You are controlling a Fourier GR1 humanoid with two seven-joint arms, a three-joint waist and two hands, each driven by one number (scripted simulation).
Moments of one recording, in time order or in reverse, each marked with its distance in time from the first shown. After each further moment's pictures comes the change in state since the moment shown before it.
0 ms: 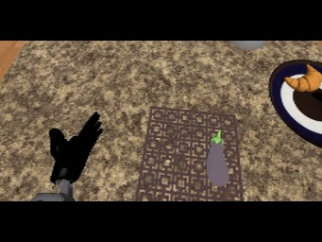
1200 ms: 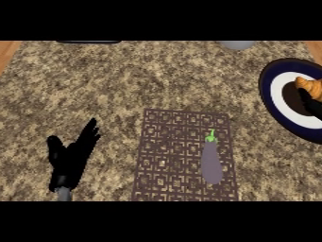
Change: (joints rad) left arm 0.055 -0.008 -0.007 -0.021 -0.008 0.032 -0.011; right arm 0.383 0.214 0.195 -0.859 0.105 -0.466 0.362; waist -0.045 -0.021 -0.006
